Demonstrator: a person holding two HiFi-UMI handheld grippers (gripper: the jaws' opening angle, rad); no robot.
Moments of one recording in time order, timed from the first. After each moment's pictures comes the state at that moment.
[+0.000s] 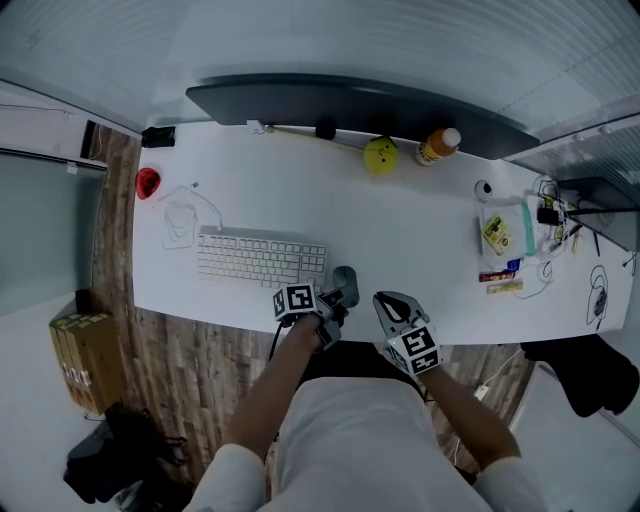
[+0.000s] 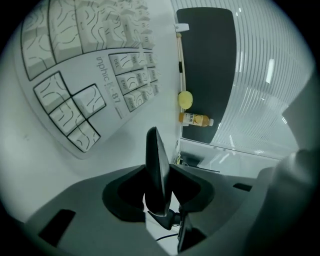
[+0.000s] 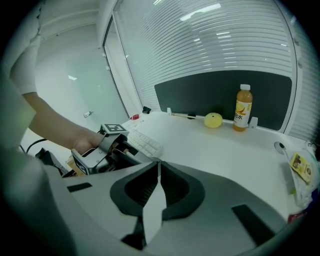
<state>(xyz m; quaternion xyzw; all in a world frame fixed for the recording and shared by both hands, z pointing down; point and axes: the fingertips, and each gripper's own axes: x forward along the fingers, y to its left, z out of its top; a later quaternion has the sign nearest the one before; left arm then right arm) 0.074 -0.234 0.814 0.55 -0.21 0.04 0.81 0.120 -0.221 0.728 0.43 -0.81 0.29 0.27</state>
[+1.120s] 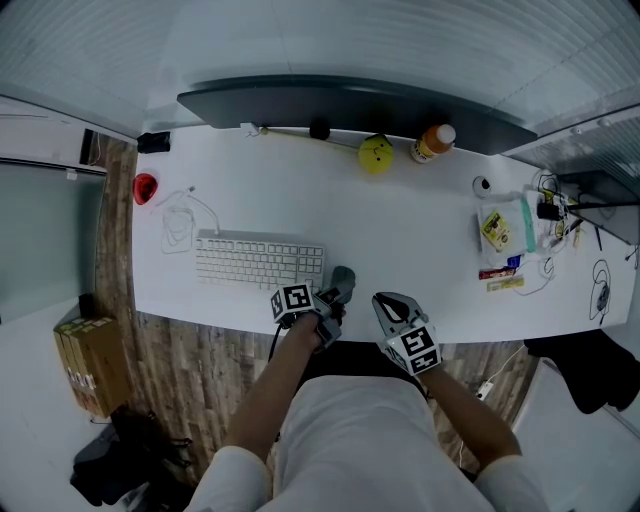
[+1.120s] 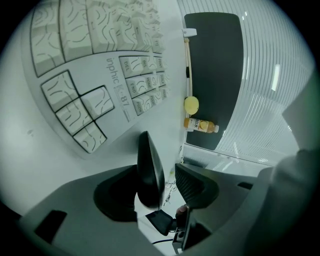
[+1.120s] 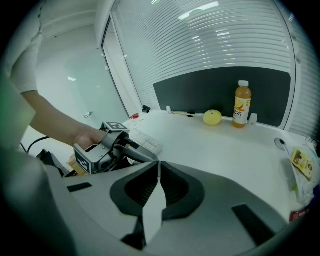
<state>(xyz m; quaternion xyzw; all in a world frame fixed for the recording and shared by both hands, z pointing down) 0.070 -0.236 0.822 0.52 -0.24 0.04 0.82 0.122 -0.216 0.733 0.43 -0.81 0.30 0.26</state>
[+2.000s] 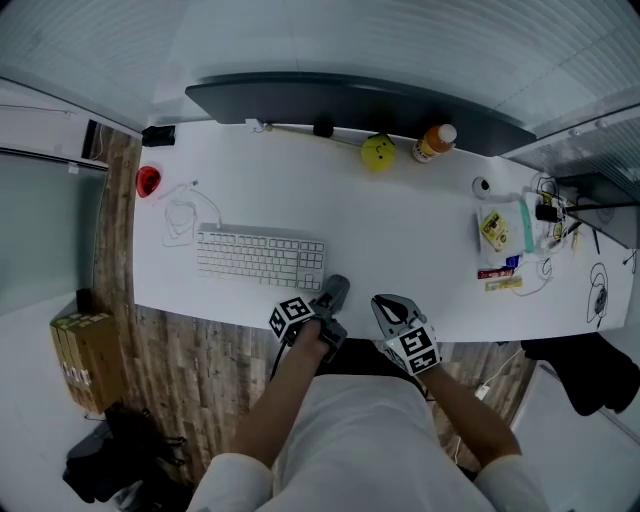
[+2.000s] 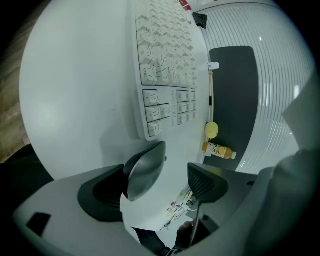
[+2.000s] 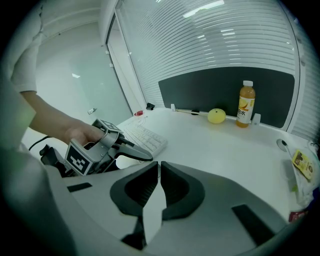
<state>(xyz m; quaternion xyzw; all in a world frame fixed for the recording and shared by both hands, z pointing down) 0.030 -0.202 0.839 0.39 -0.40 0.01 0.83 0.119 -0.202 0.736 0.41 -0.82 0.29 0.28</state>
